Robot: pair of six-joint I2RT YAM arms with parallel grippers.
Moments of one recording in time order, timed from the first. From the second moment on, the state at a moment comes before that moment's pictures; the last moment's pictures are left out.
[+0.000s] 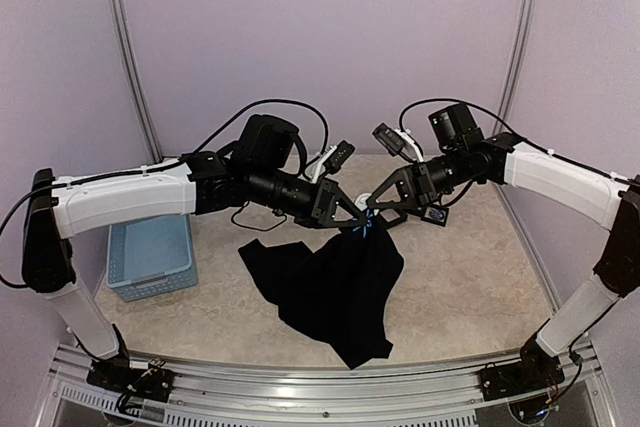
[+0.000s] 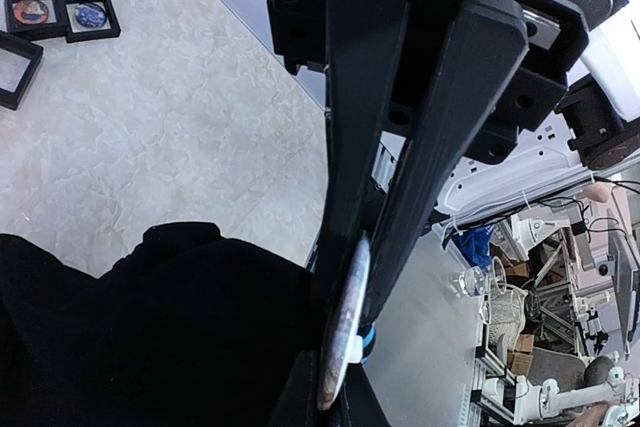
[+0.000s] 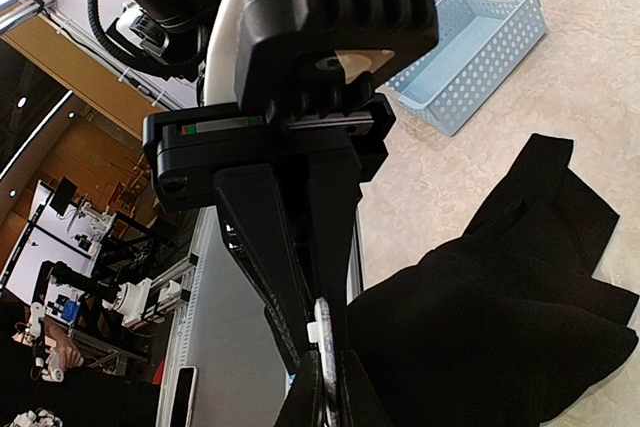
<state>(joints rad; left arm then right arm) -0.94 1.69 1.43 -0.22 0.60 -0.57 0.54 1.55 1.32 -0.53 -1.16 -0.01</state>
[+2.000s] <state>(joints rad) -0.91 1.62 1.28 -0.14 0.60 -0.62 0.52 1.47 1.27 -0.40 -1.01 0.08</state>
